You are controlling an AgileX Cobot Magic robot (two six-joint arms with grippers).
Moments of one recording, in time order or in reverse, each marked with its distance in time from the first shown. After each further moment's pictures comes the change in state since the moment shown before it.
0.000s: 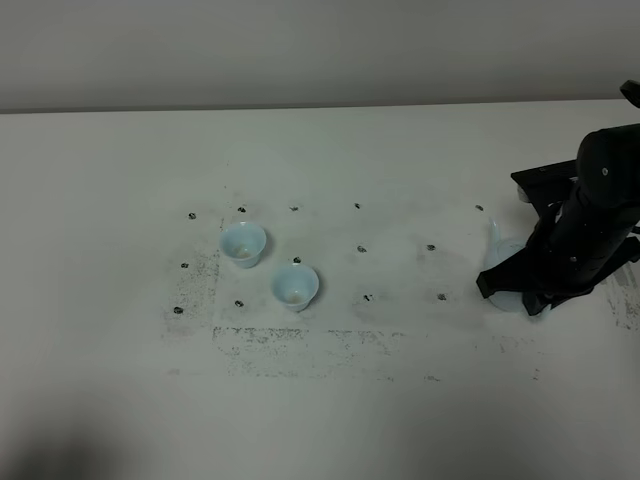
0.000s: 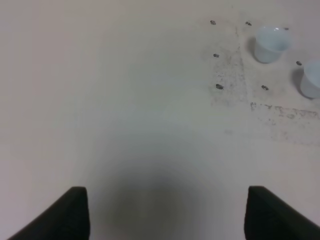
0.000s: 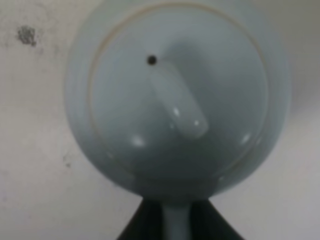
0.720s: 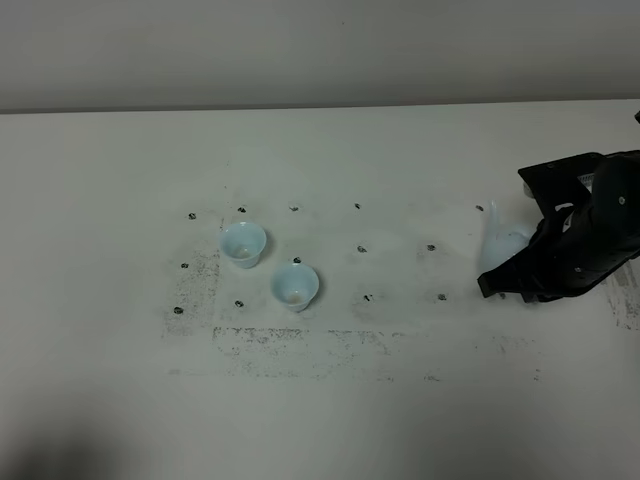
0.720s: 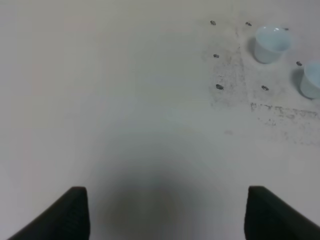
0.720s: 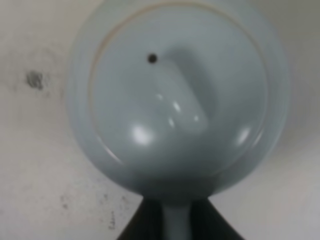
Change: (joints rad) left arm 0.000 0.000 0.000 0.000 0.000 0.000; right arm 0.000 -0.076 0.122 -0.002 -0.229 -0.023
